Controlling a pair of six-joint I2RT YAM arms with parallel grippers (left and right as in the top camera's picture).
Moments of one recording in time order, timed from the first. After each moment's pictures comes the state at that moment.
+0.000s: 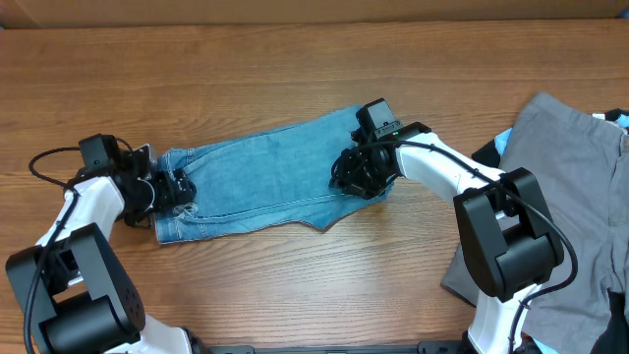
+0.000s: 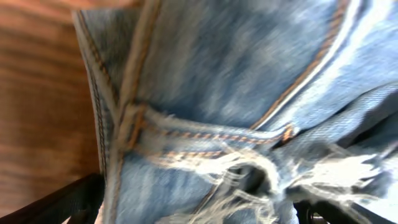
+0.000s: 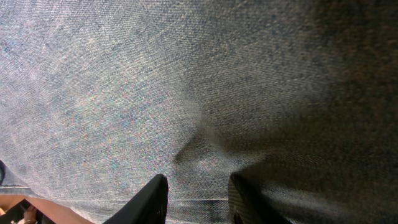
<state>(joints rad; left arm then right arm) 0.37 1.75 0.94 -0.53 0.31 0.01 0.42 2.01 1.28 -0.61 -0.48 0.64</state>
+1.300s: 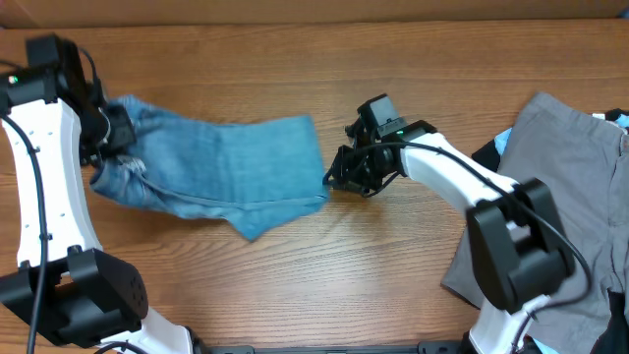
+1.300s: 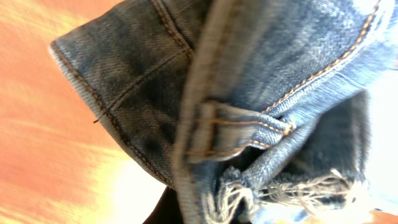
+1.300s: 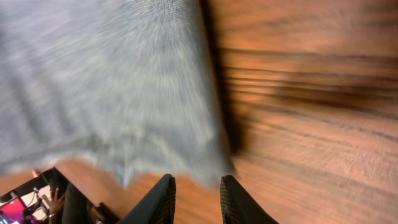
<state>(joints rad) 0.29 1.80 1.83 -1.40 -0.02 -0.11 0.42 1.93 1.28 -0.61 -0.59 0.60</state>
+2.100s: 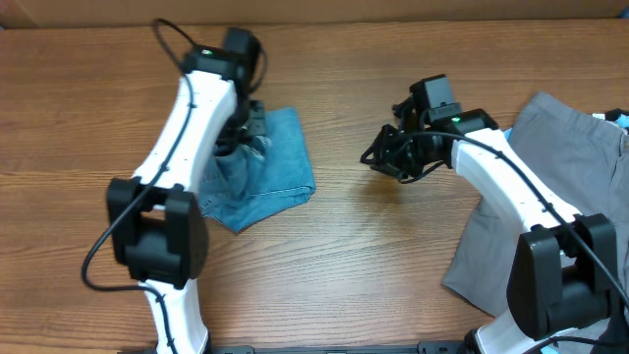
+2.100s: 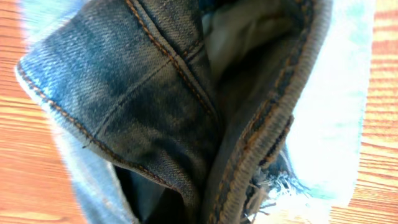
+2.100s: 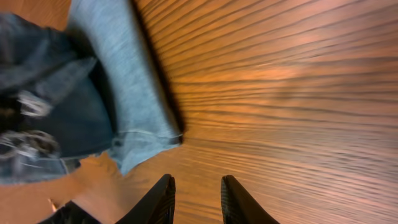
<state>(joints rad) -0.25 2.08 1.86 -1.28 -0.10 -0.36 0.24 1.77 1.28 -0.75 -0.54 0.58</state>
